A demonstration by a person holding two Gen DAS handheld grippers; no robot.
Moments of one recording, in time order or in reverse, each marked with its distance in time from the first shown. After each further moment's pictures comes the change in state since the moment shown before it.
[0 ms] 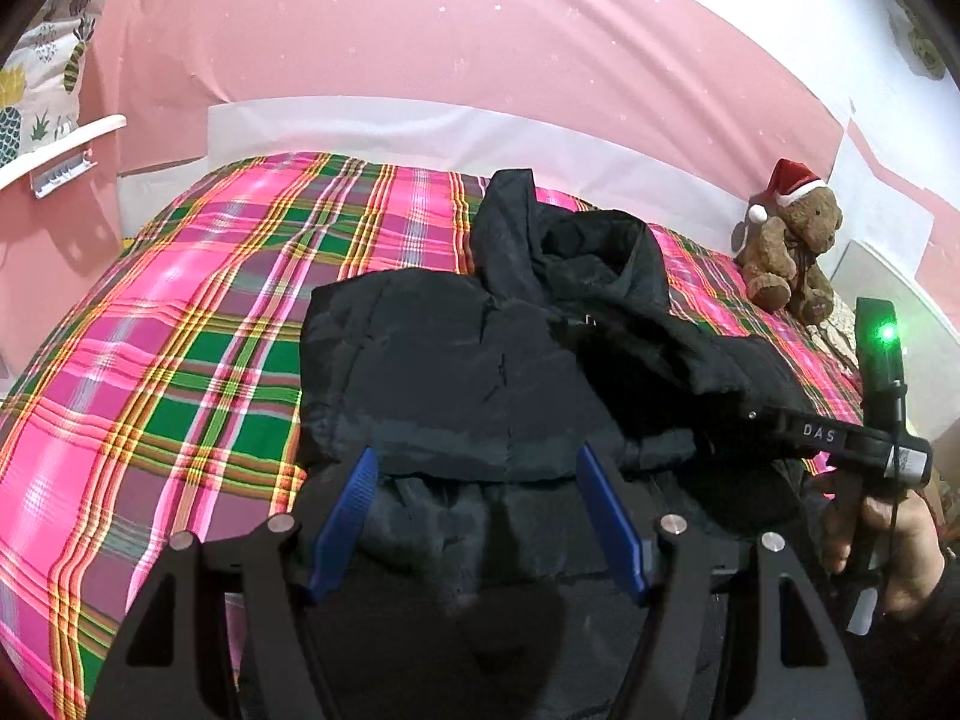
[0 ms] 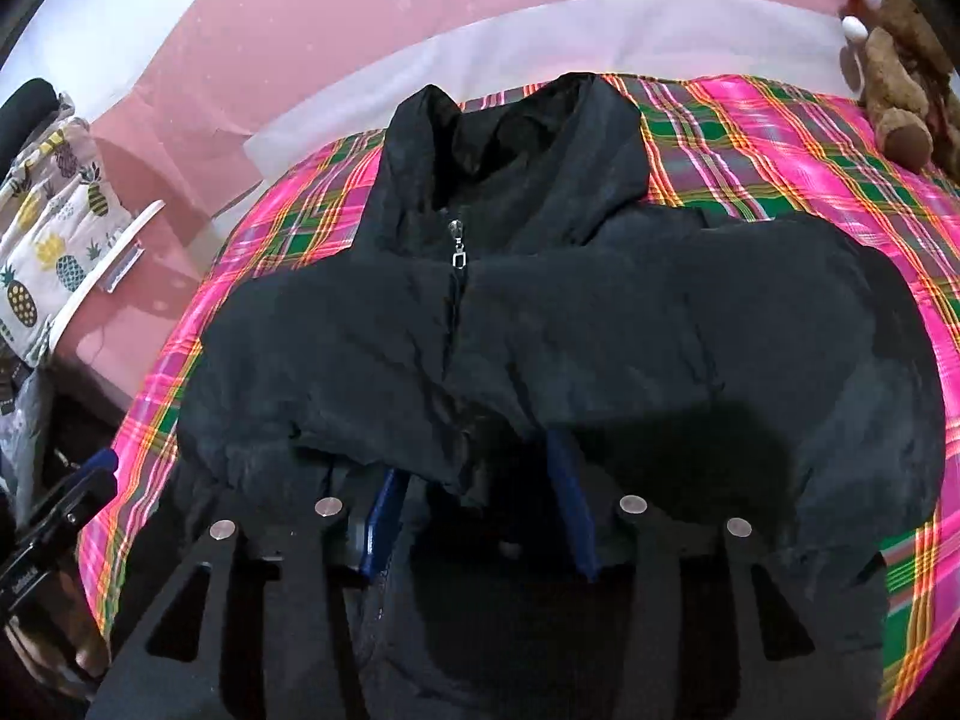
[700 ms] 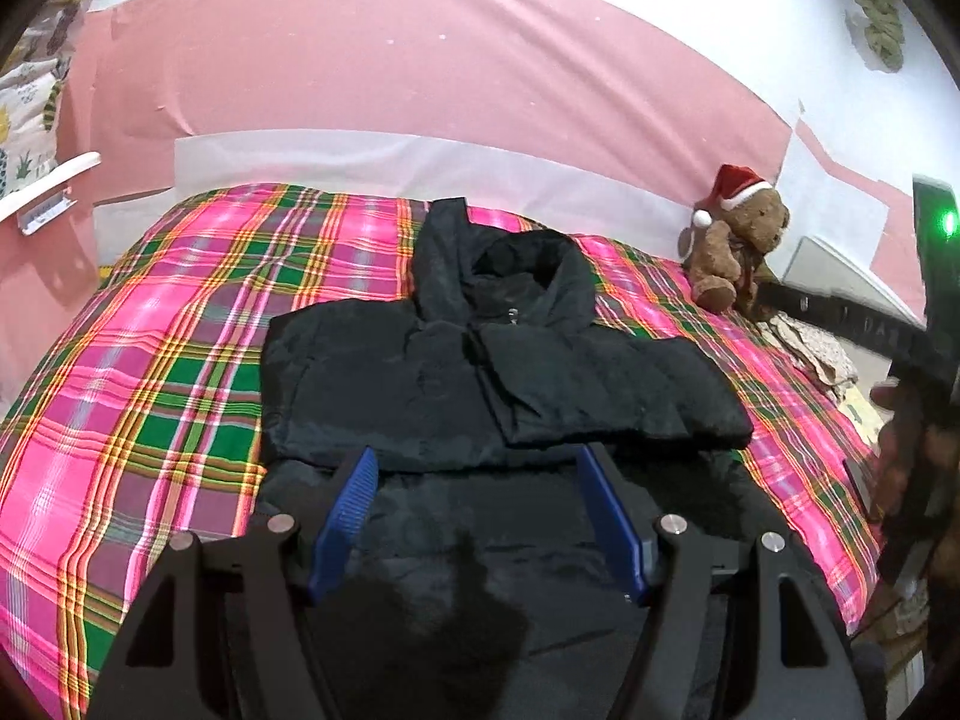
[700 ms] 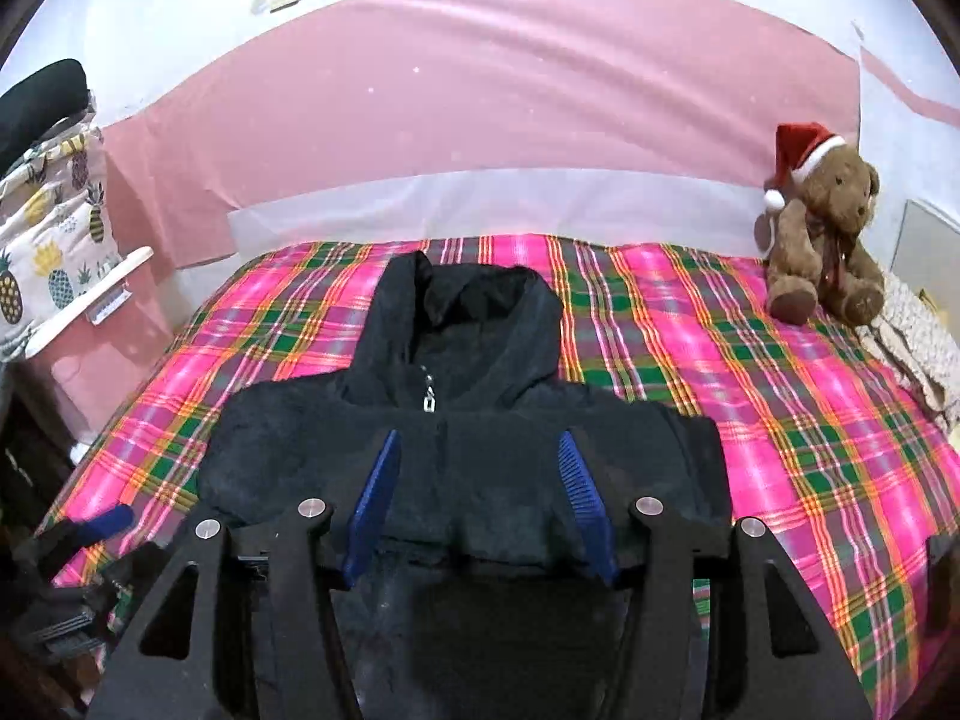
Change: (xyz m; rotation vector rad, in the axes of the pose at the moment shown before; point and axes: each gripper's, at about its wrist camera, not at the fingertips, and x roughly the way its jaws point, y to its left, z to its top) left arm -0.051 -0.039 0.003 0.049 -0.036 -0.087; right arm -0.145 0.070 0.026 -0.116 -0.253 -0.238
